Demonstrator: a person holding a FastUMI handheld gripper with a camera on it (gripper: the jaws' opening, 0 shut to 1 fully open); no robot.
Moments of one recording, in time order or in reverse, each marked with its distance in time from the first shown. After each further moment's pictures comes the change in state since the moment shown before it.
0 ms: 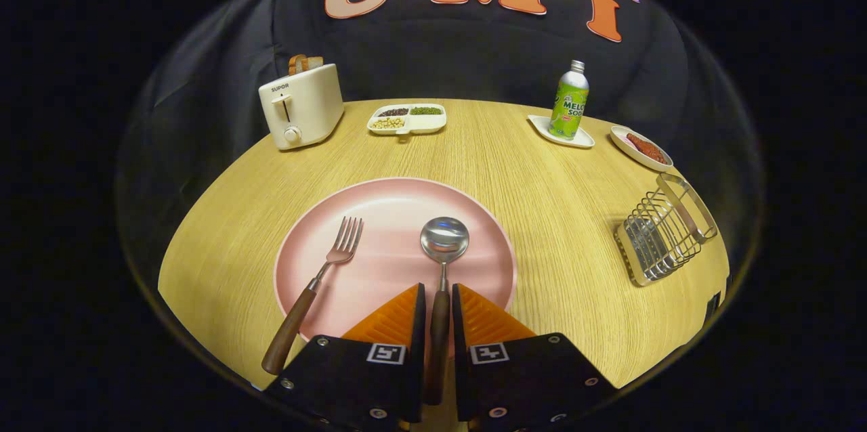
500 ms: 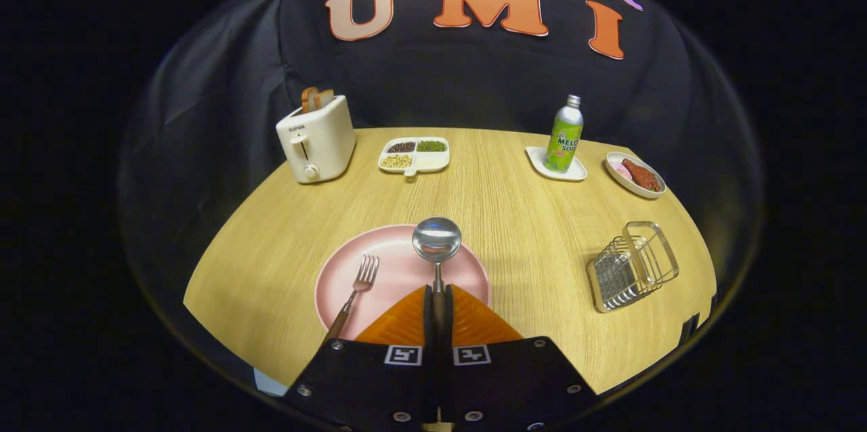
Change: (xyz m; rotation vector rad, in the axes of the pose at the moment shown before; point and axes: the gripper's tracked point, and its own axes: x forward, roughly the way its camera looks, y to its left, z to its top) arm -0.070 -0.017 0.074 -0.004 -0.068 0.071
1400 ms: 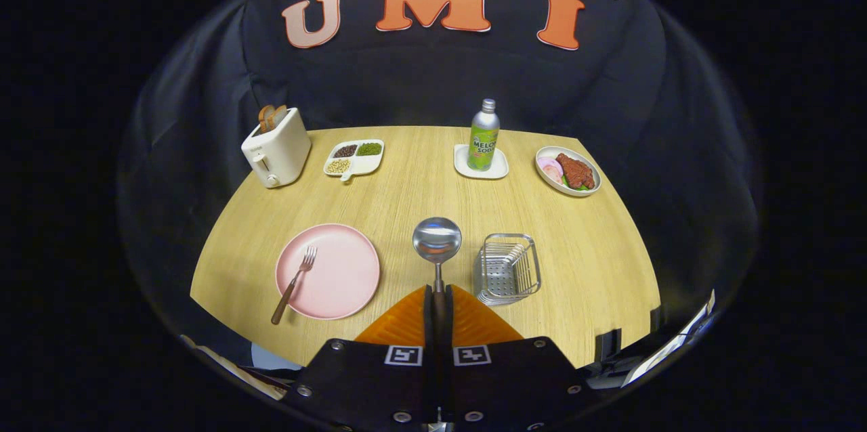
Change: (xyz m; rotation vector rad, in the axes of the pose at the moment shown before) arm -0.079 -0.145 0.023 0.042 0.148 -0.102
